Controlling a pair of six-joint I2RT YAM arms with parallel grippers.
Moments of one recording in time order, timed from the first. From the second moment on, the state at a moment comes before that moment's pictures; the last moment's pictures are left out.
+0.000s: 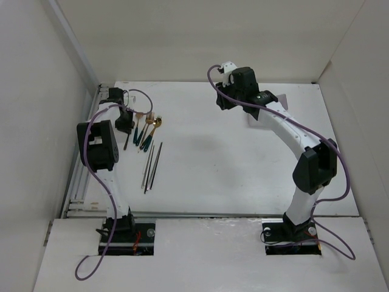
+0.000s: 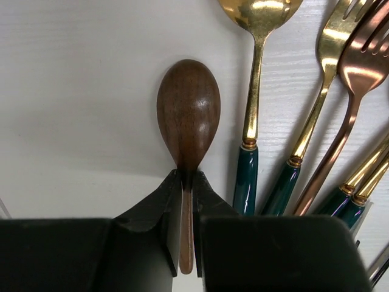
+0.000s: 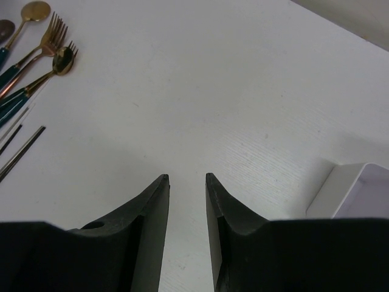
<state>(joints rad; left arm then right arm) 0.11 2.11 1.58 -0.65 0.06 0.16 0.48 1.80 1.70 -0.44 -0.07 0.00</state>
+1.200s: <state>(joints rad) -0.17 1.57 1.89 -0.43 0.70 -0.20 0.67 1.86 1.90 0.06 -0.57 0.19</state>
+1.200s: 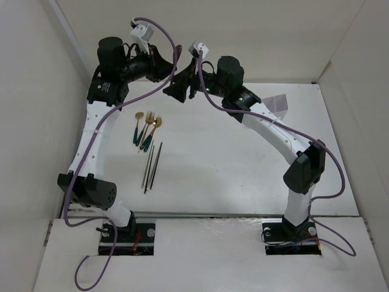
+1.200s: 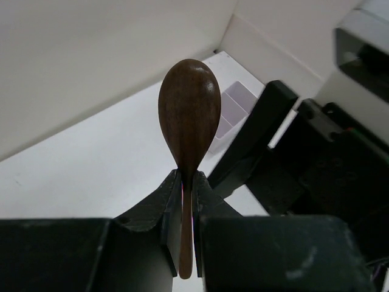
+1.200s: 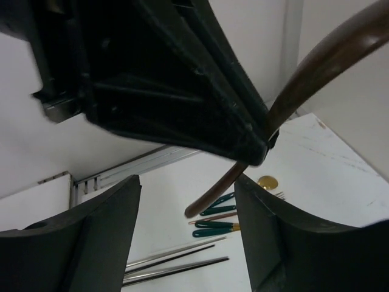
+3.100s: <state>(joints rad) -0.07 1.50 1.37 -0.45 0.05 -0.05 0.18 1.93 1.39 0.05 0.20 0.13</state>
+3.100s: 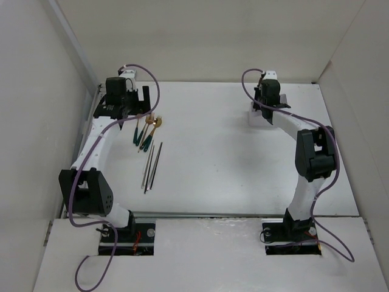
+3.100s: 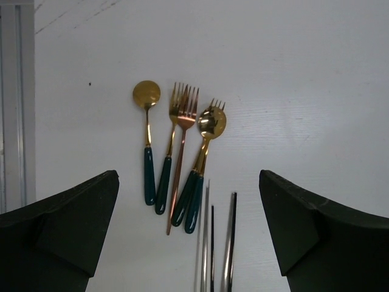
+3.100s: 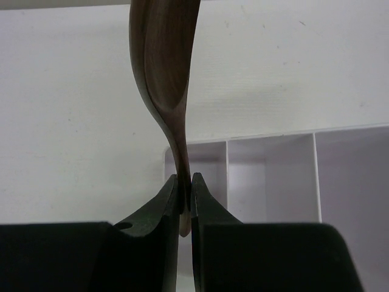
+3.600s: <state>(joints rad) 0.00 1.52 1.25 -0.44 -0.08 0.01 0.18 1.93 1.44 -0.07 0.21 0.12</state>
